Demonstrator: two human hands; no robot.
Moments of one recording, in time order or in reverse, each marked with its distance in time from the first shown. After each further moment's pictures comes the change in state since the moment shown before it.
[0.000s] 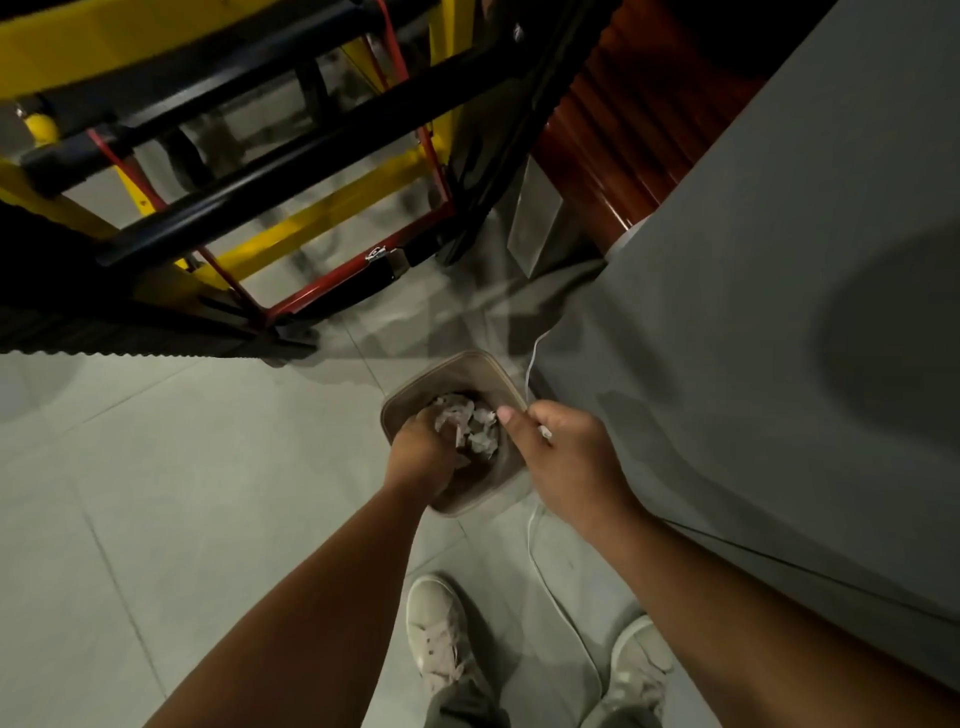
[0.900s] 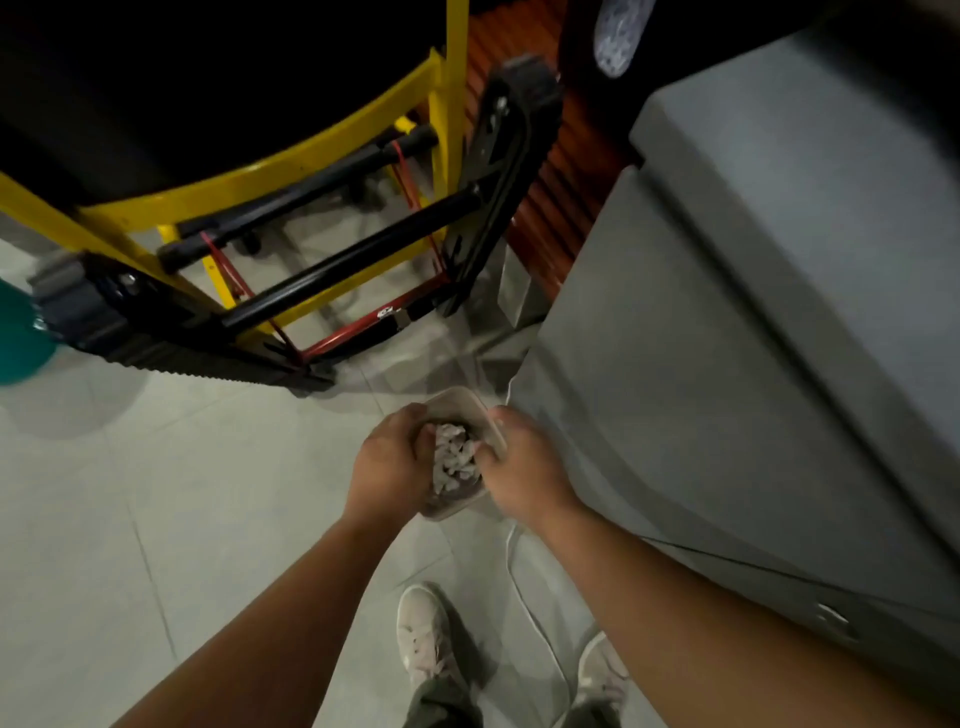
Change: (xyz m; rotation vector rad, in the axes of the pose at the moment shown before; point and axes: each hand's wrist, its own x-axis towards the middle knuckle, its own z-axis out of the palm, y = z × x) left_hand -0.136 0.078 -0.089 -0.061 0.279 0.245; right_hand -0.027 -0.049 -0.043 -0.137 -0.160 0.090
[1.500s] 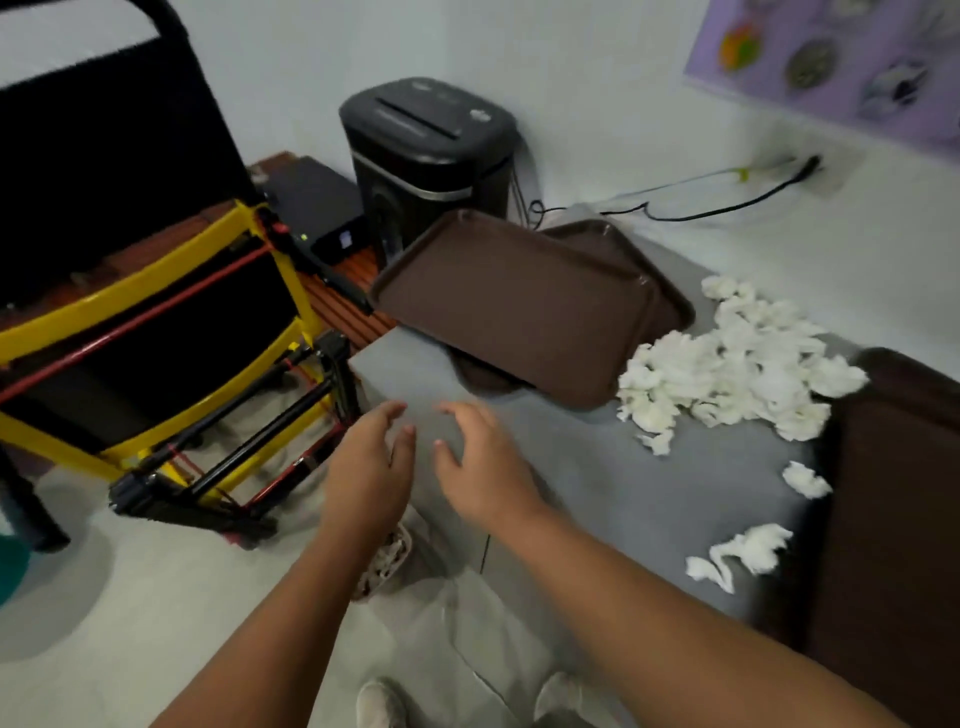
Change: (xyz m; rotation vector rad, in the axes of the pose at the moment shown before) left_hand -0.188 0.334 -0.111 0.039 0.137 0.463; right_hand -0.252 -0.102 -0.307 0.064 0.437 -0.314
